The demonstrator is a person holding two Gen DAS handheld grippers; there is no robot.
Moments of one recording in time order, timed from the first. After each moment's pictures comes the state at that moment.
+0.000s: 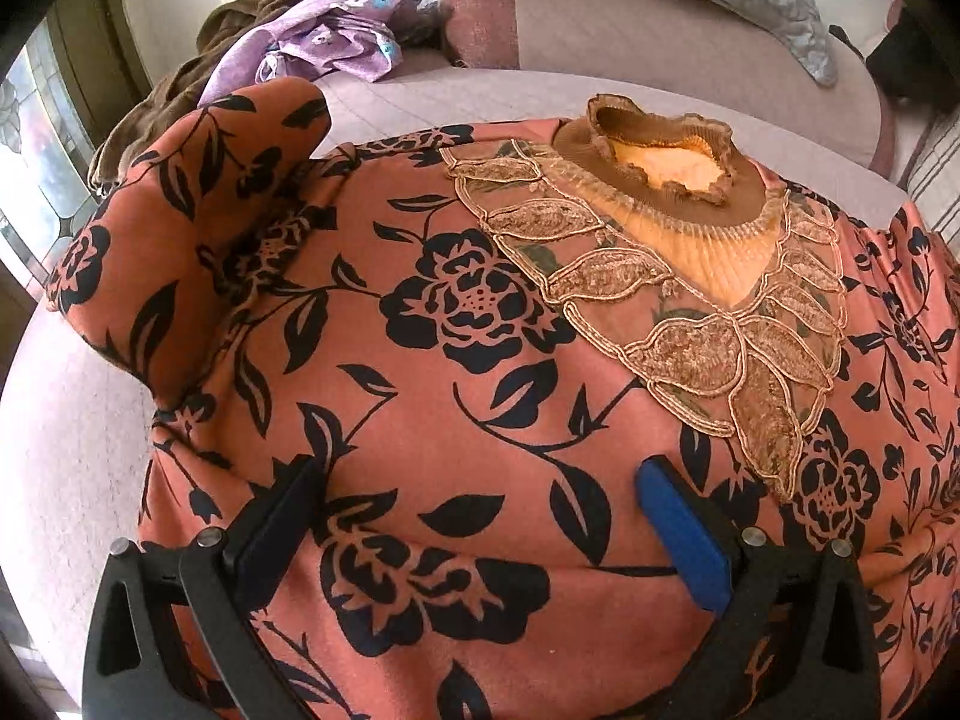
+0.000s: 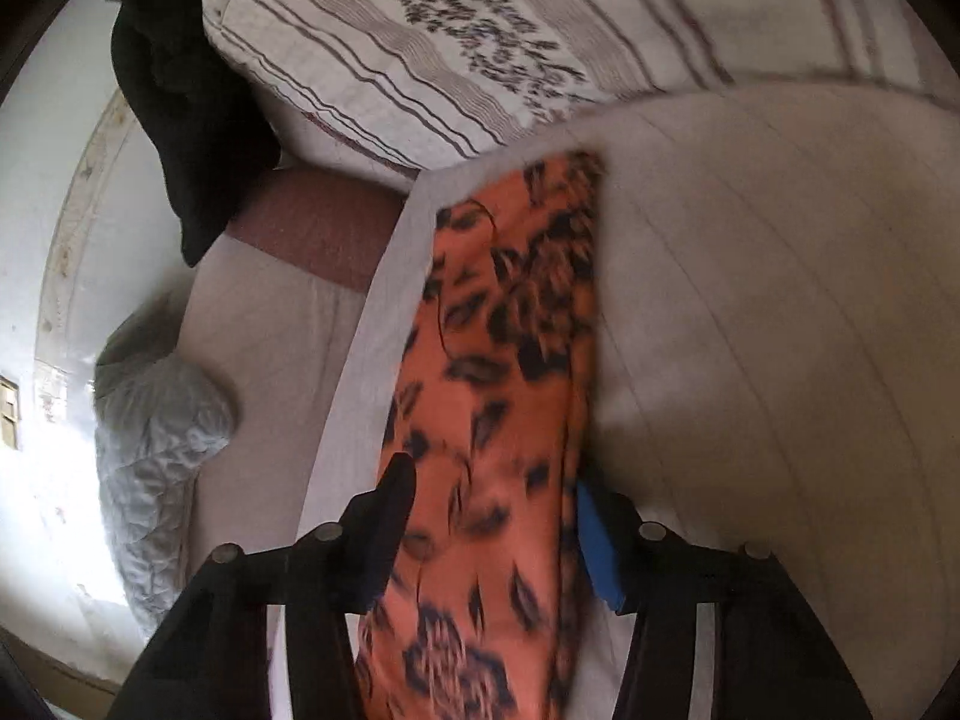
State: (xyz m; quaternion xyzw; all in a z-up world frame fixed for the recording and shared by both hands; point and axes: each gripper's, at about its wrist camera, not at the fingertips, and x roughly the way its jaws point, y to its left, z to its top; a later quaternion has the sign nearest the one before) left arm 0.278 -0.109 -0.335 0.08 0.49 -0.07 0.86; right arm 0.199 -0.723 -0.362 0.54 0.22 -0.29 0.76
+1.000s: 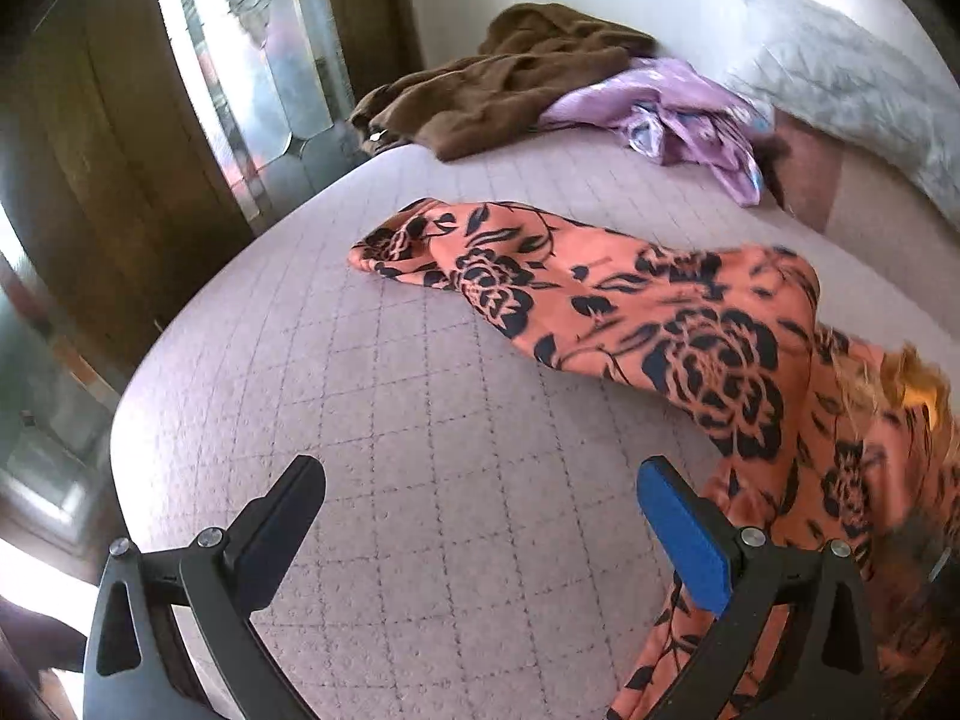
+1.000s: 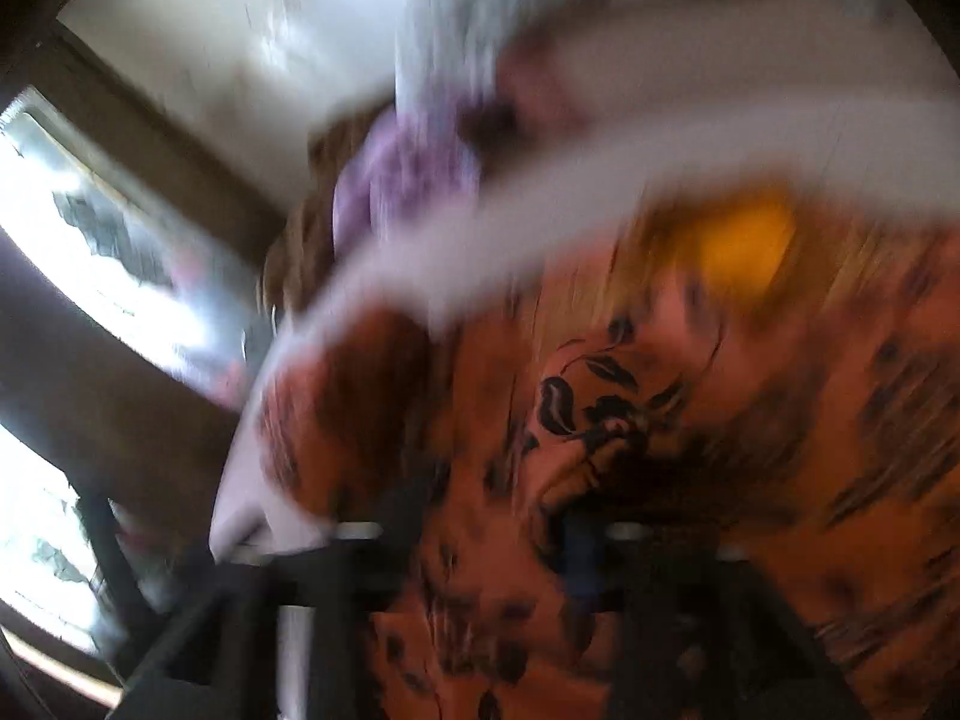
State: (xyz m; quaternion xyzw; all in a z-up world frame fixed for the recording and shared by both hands) left arm 0.326 0.104 -0.259 -0.02 0.44 0.15 0.88; right arm 0.303 -0.181 -0.314 0.32 0.48 0.14 0.81
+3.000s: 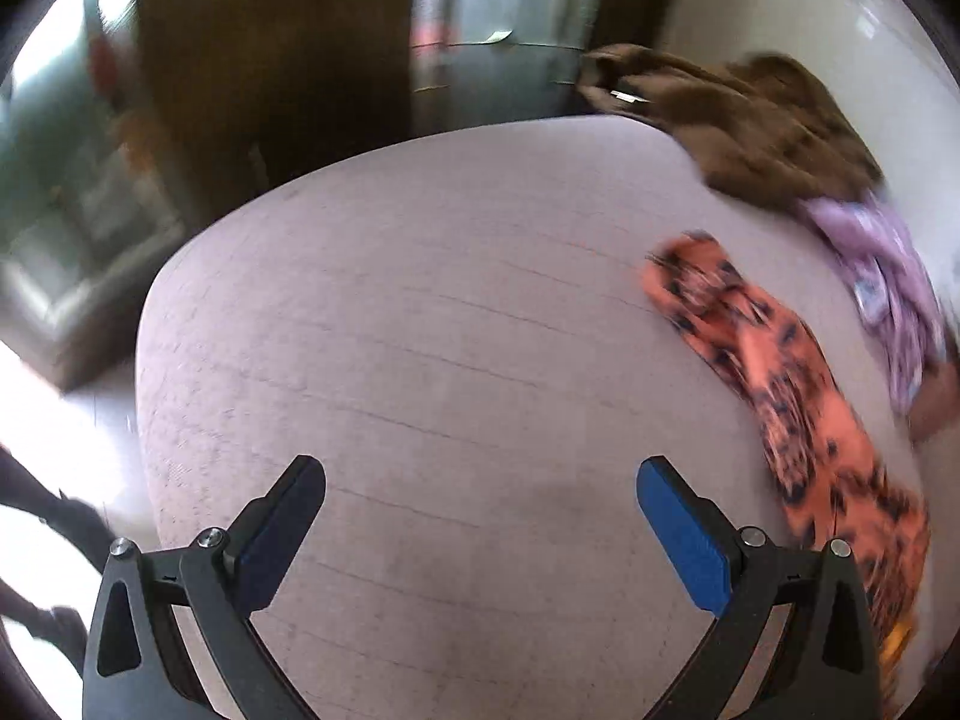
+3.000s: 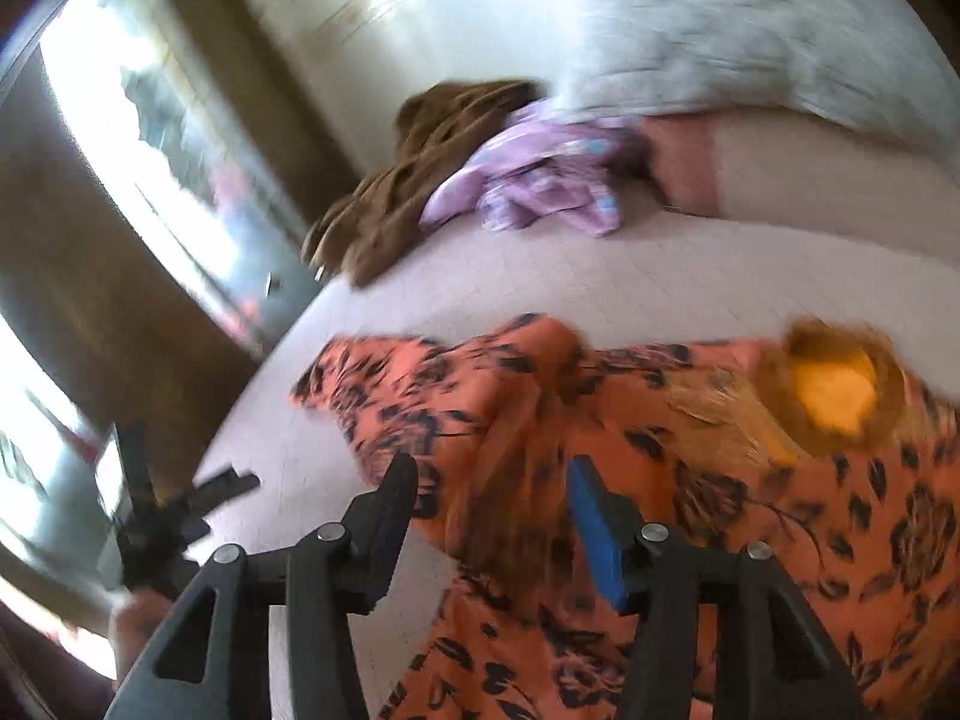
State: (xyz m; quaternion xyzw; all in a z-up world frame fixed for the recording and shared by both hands) left arm 0.322 0.296 -0.284 -0.26 0.46 0.28 0.80; right arm 0.347 -0.066 -0.210 0.11 0.45 0.17 0.87
